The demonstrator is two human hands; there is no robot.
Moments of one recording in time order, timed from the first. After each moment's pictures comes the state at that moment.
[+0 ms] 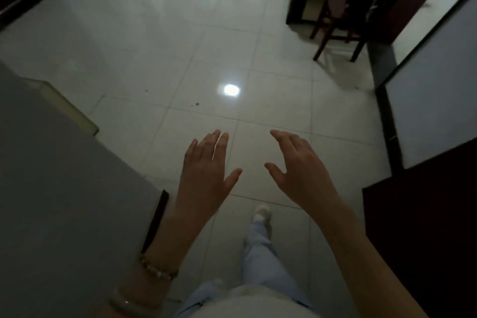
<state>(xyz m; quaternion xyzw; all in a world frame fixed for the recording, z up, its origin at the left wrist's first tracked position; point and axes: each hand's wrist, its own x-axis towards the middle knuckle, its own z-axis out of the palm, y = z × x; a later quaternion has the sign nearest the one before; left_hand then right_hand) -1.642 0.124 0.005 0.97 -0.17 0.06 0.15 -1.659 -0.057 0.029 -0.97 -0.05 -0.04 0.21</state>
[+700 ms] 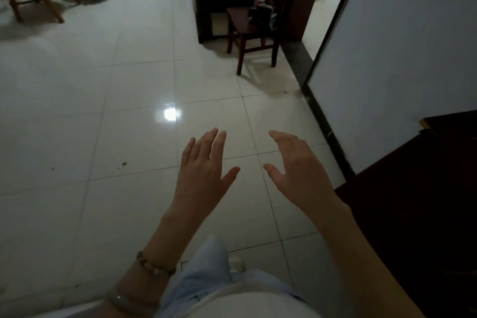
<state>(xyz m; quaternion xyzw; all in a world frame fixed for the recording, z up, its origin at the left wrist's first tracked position) -1.397 -0.121 0.014 0.92 -0.35 0.04 0.17 -1.486 -0.281 0.038 -0.97 0.12 -0.11 0.18</state>
